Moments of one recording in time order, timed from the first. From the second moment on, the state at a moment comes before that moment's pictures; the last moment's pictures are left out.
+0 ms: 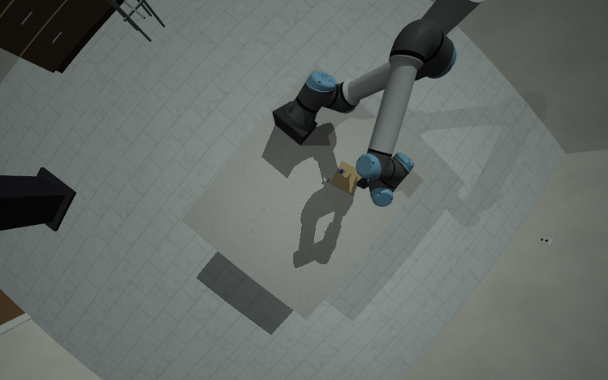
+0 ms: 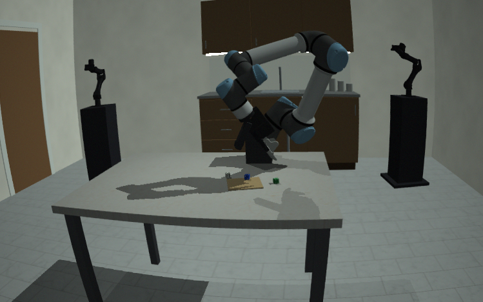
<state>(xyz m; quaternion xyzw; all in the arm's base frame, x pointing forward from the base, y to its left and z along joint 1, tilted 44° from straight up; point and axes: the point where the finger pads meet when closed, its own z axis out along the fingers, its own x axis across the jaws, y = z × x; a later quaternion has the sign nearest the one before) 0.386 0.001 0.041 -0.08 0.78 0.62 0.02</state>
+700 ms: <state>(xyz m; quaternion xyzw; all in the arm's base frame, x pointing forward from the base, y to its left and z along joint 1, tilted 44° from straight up) 0.385 0.004 0.067 -0.05 0.90 0.43 0.06</state>
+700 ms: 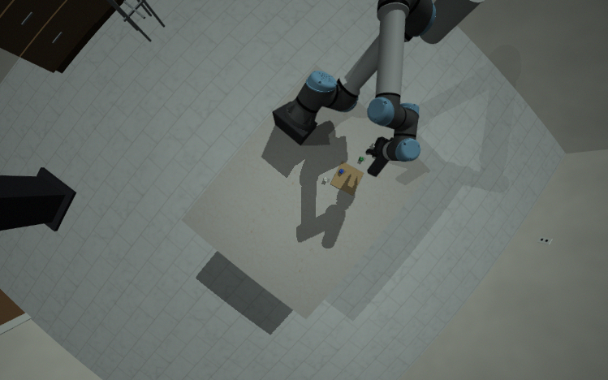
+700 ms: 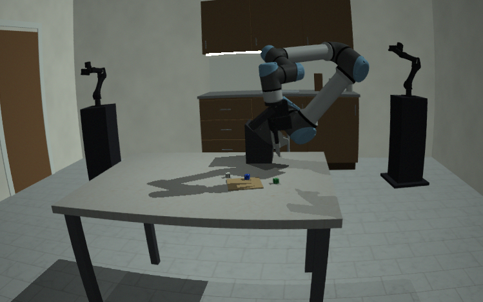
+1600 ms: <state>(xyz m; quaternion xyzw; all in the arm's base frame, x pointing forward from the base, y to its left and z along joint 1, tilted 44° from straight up) 0.385 0.003 0.074 -0.03 0.93 0.37 0.07</state>
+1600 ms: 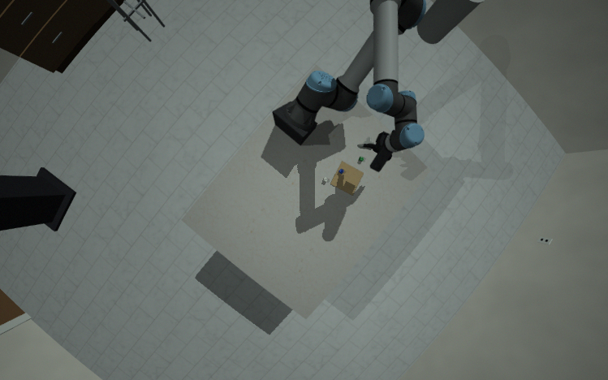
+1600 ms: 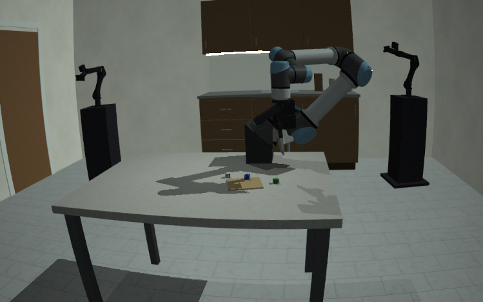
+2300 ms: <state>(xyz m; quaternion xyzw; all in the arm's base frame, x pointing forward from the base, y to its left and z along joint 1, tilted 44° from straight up) 0.386 0.003 0.074 -0.05 0.92 0.37 0.08</state>
